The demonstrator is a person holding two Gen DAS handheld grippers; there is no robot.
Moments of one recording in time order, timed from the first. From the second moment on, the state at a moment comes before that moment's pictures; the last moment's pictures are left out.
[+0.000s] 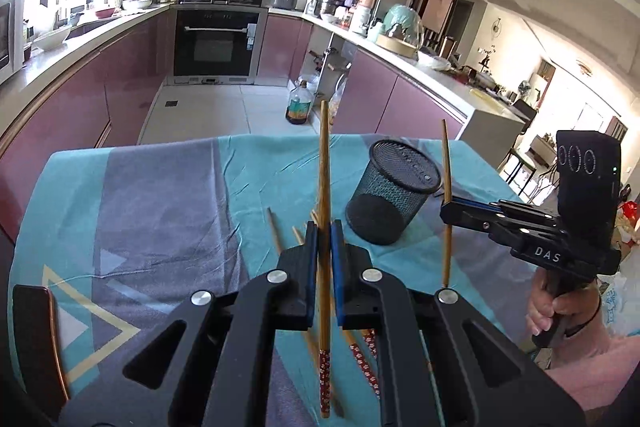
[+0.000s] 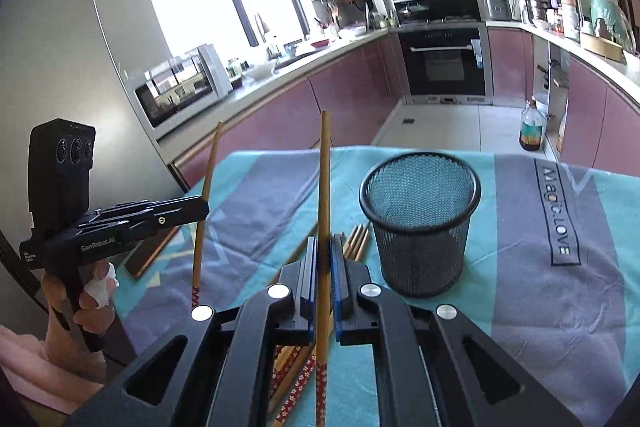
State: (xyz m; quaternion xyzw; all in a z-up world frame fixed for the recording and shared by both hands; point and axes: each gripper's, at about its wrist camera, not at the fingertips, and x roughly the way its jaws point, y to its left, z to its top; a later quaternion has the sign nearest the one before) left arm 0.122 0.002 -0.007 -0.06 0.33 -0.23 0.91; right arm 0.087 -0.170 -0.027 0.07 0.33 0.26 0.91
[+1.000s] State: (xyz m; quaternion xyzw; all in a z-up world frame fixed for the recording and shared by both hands) left arm 0.170 -0.103 0.128 -0.12 0.17 -0.28 0.94; right arm 0.126 -0.228 0.071 0.06 0.20 0.21 0.96
